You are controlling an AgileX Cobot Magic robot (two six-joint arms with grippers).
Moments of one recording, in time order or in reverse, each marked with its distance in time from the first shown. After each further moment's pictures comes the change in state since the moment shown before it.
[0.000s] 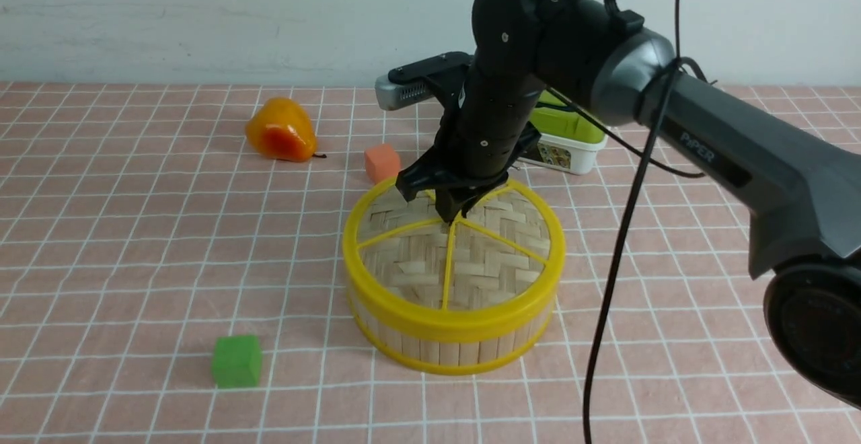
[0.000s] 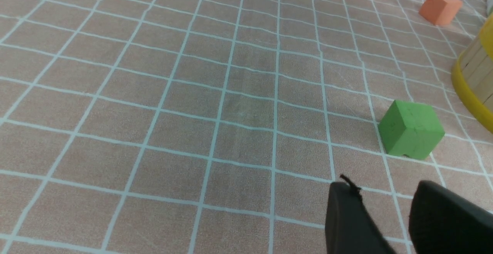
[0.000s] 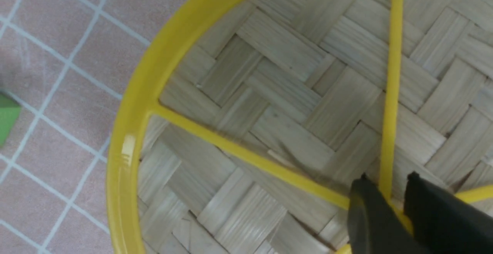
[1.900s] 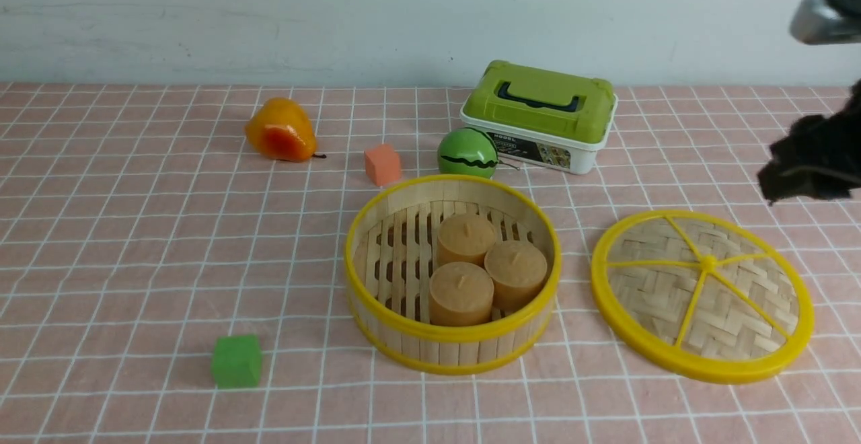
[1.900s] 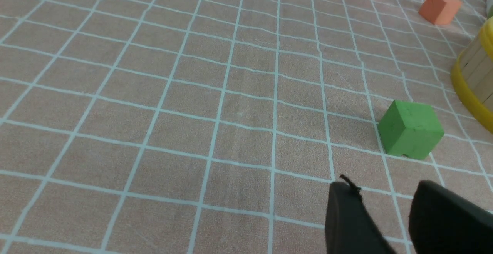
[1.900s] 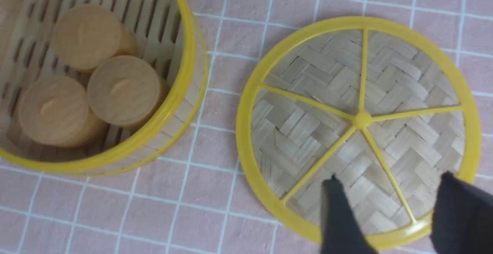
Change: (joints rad) right arm -0.508 -1.006 1.110 0.158 -0.401 -0.202; left arm 0.000 0.000 0.000 0.000 0.000 0.000
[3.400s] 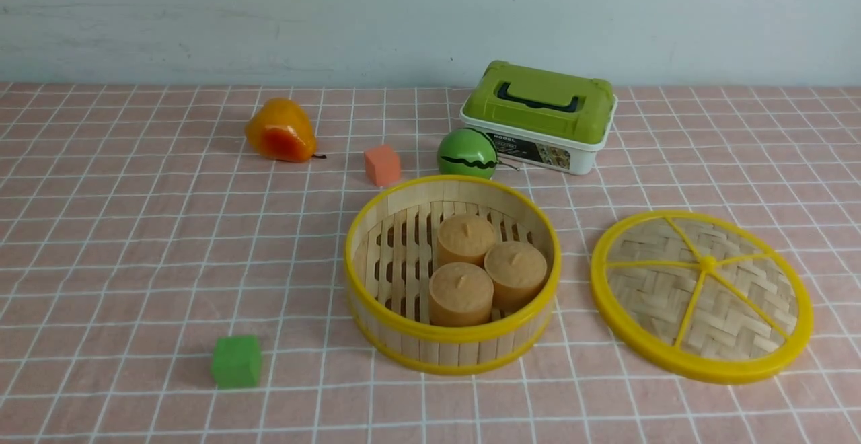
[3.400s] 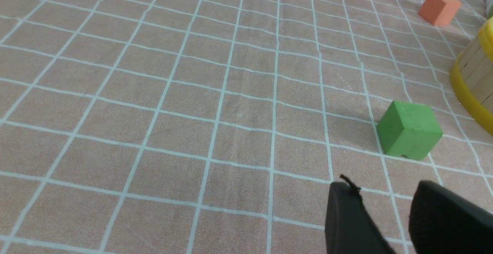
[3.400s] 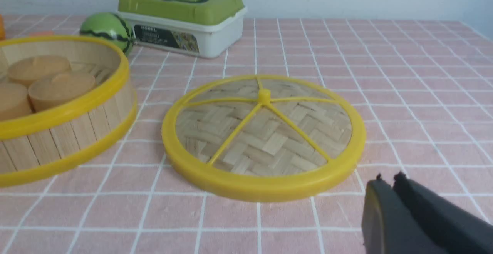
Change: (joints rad) right arm -0.028 -1.289 1.191 -0.230 -0.598 0.231; left arm 0.000 0.000 0.000 0.000 0.000 0.000
